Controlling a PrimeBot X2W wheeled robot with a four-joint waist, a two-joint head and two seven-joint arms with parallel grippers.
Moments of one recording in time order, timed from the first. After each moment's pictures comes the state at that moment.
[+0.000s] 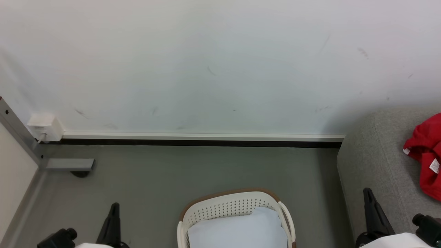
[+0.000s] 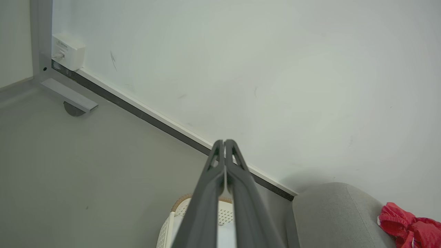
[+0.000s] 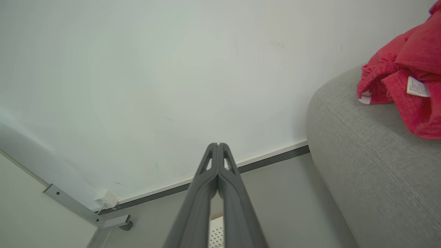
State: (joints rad) left arm -0.04 0.08 0.01 0.29 -0.62 -0.09 -0.16; right arm -0.08 -0.07 0.07 0.29 0.64 0.13 -0.16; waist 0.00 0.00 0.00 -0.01
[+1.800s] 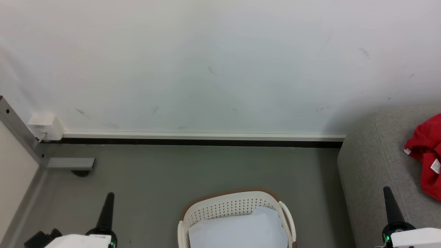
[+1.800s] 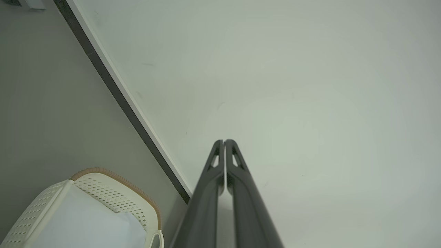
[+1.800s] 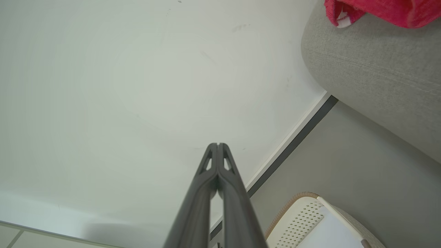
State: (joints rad) left arm -0.08 0.06 0.08 0.26 -1.24 -0.11 0.01; right arm -0.09 -0.06 -0.04 0.26 1.26 0.13 0.01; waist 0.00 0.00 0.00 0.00
